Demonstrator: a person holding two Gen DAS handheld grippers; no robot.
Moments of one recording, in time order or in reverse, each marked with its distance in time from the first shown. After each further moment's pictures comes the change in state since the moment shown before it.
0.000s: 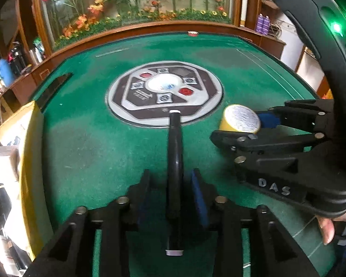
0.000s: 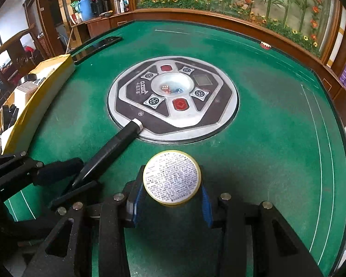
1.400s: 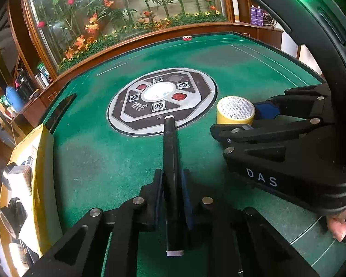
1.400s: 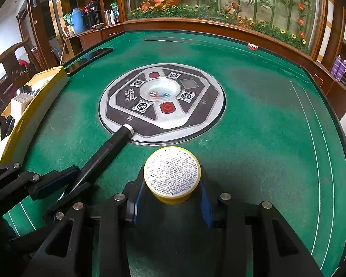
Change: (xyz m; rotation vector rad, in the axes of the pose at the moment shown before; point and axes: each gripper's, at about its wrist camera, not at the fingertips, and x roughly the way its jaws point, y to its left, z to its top) left arm -0.006 -0.027 -0.003 0.133 -0.047 0.116; right arm -0.004 -0.009 -0.007 0.055 -0.070 -0.027
